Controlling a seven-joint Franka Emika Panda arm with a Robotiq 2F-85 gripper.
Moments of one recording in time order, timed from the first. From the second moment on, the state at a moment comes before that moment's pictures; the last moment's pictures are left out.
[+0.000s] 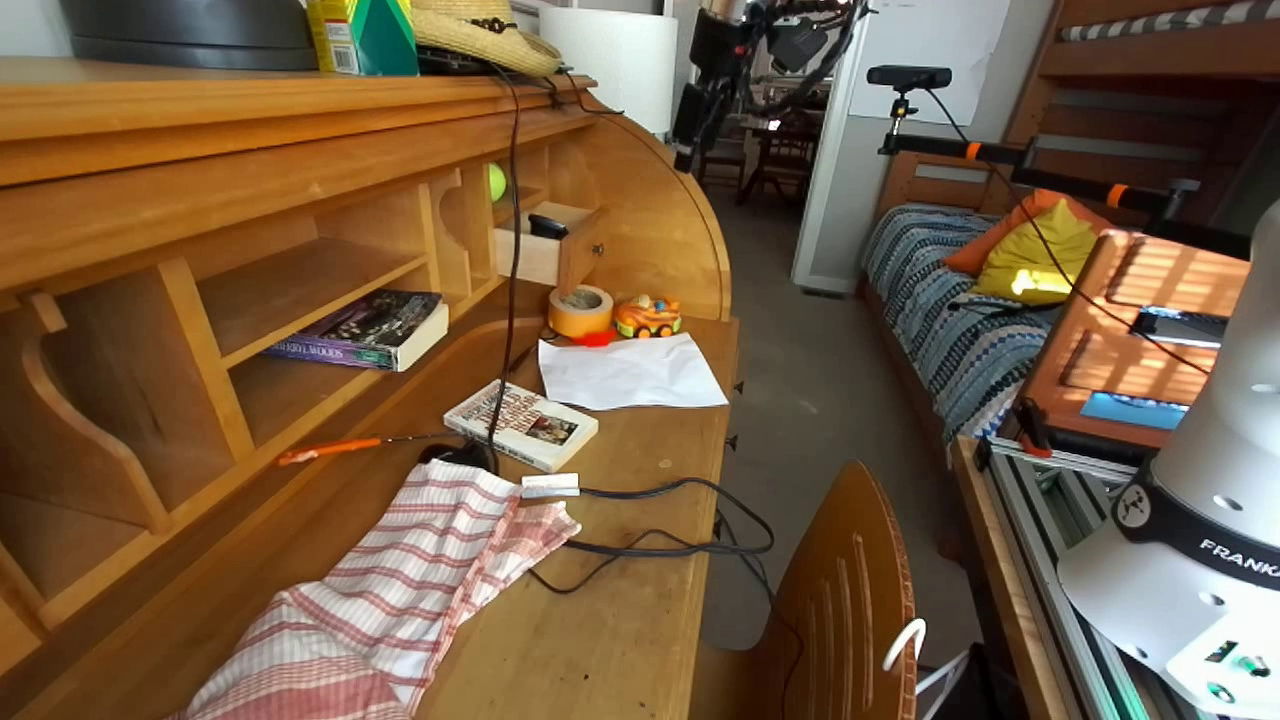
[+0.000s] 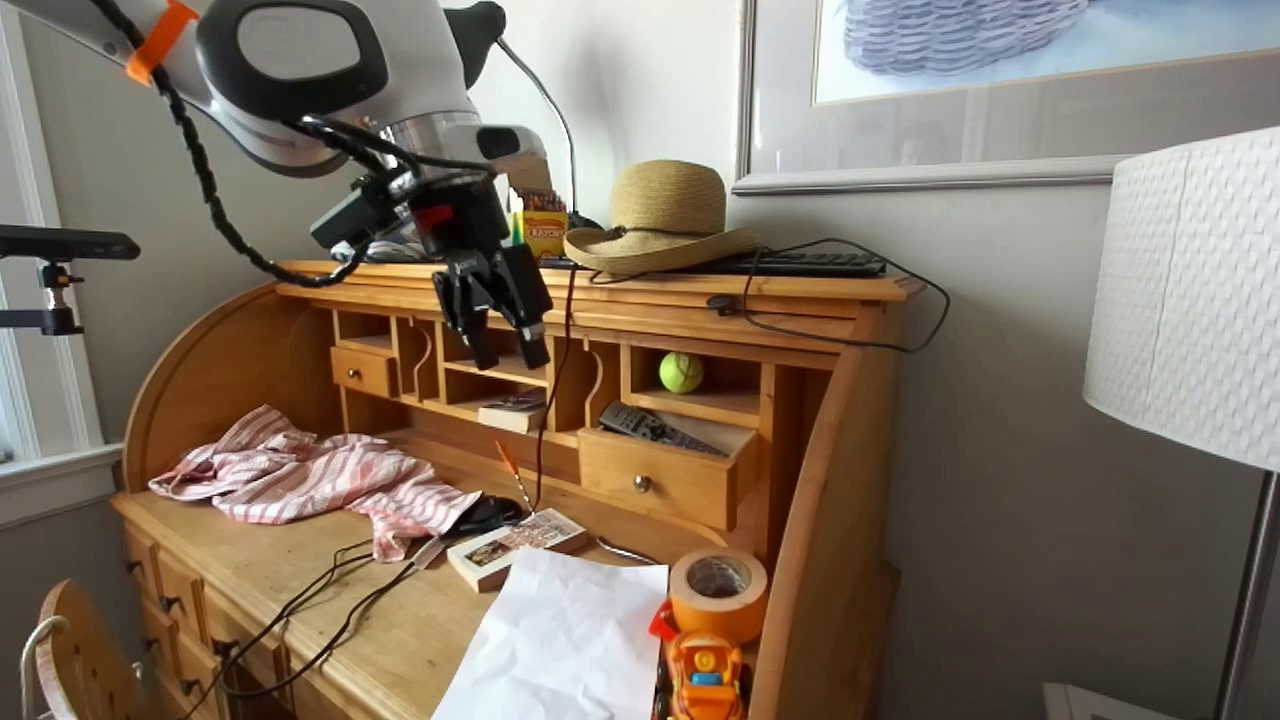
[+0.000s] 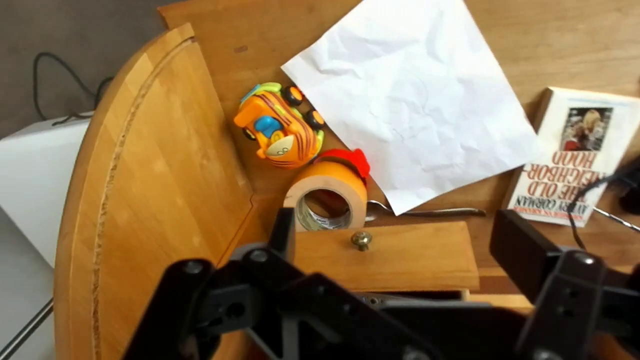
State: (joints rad) arm -0.20 -0.08 -0.23 -2.14 -0.19 2.35 -0.25
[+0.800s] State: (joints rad) arm -0.21 0.00 -0.23 -2.29 -0.30 2.72 -0.24
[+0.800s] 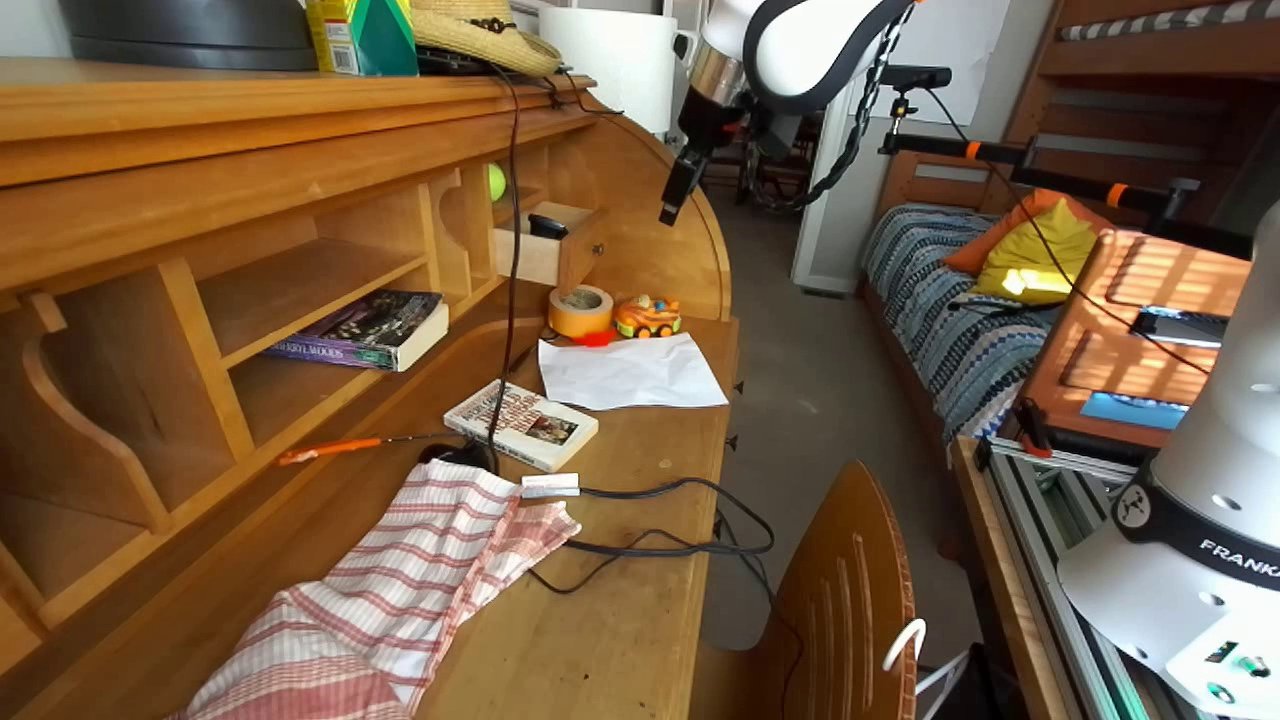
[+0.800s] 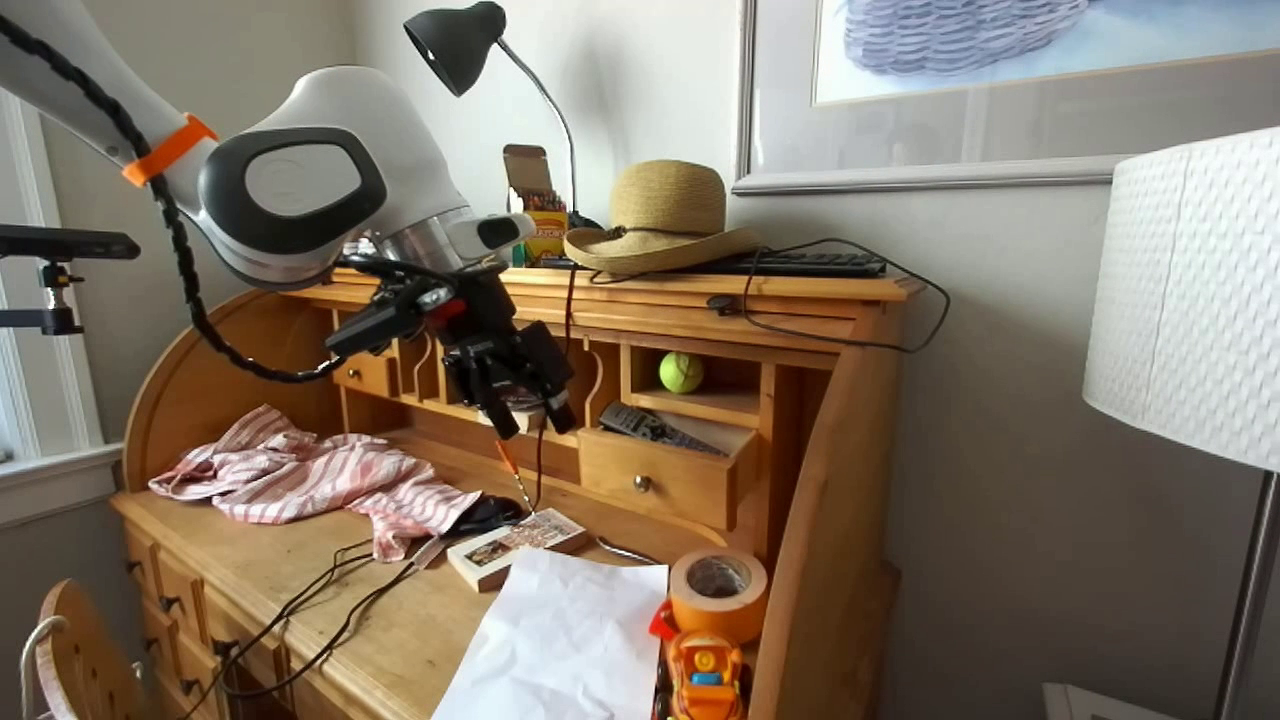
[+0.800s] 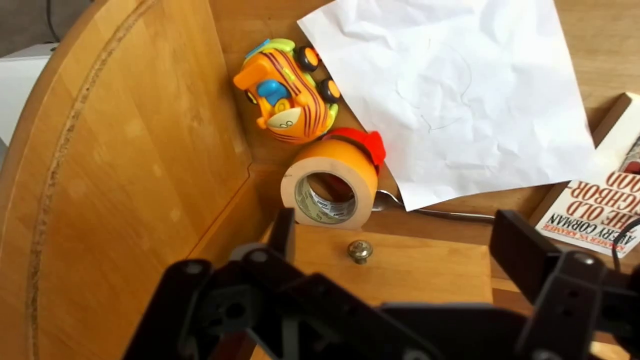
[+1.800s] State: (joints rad) arm -0.18 0.18 -0.11 -2.26 -0.18 3.12 -0.30
